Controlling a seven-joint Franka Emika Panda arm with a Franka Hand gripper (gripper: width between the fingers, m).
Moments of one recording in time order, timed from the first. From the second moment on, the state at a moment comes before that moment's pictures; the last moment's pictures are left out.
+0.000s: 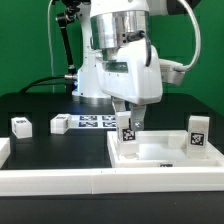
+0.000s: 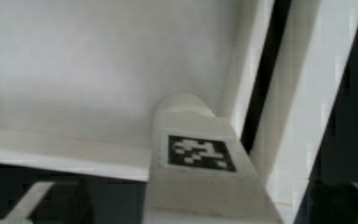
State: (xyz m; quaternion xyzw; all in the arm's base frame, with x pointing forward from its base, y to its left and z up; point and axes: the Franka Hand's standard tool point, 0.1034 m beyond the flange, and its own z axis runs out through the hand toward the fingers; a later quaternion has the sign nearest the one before) arm 0.604 0.004 0.081 -0.82 0.57 -0.02 0.07
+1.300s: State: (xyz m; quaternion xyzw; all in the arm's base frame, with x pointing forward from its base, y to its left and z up) arm 0.604 0.003 0.081 -0.99 0.08 -0.06 0.04
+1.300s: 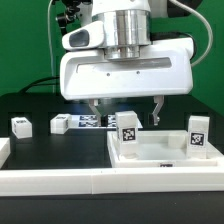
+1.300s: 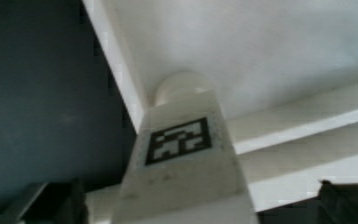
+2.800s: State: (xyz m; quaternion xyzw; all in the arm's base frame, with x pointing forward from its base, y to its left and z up) arm 0.609 -0.001 0.079 -0.86 0.51 -0.04 0.06
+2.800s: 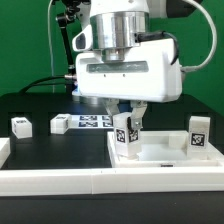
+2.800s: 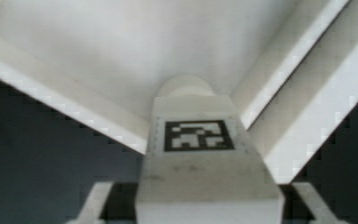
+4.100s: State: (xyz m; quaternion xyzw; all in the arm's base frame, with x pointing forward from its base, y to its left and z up) arm 0.612 0.003 0.078 -0.68 0.73 0.00 0.07
